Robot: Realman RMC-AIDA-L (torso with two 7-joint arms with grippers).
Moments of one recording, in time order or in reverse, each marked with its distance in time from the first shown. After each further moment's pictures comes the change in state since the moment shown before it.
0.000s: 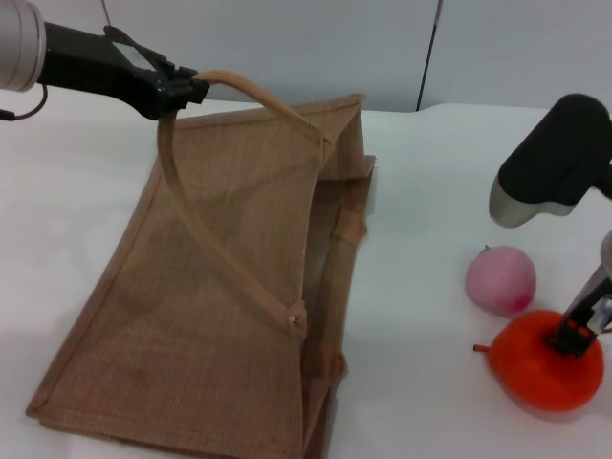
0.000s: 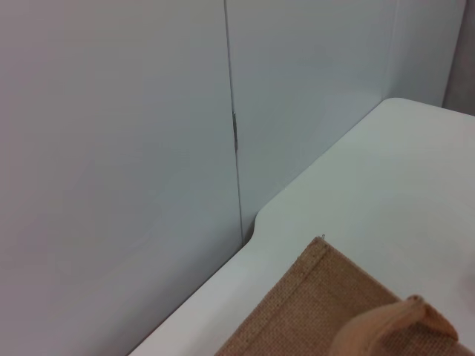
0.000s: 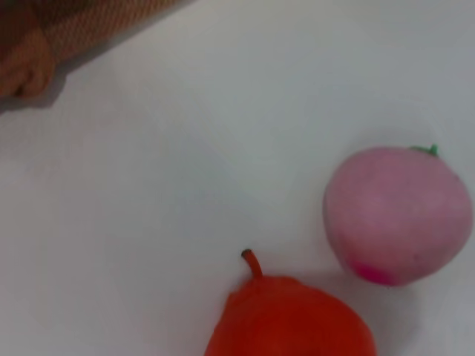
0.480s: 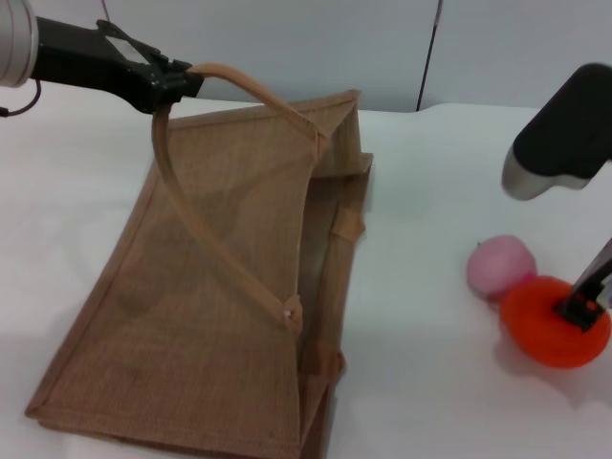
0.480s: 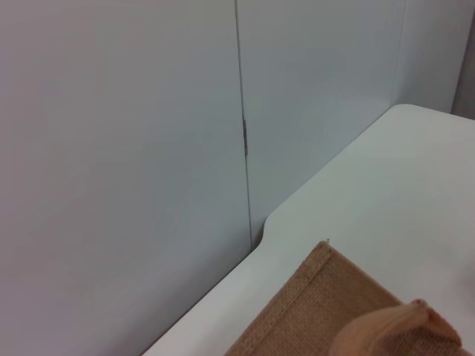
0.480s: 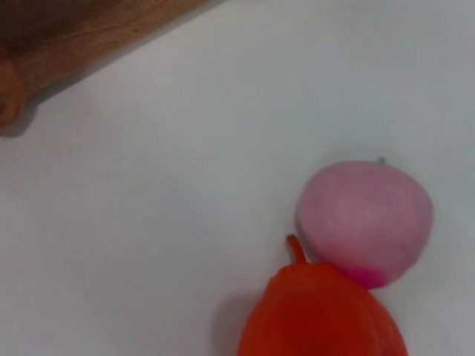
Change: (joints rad) left arm 0.004 0.000 -0.014 0.011 -0.004 0.001 0.000; right arm -0.001 -0.004 0.040 -0.049 -0.027 0.006 -0.005
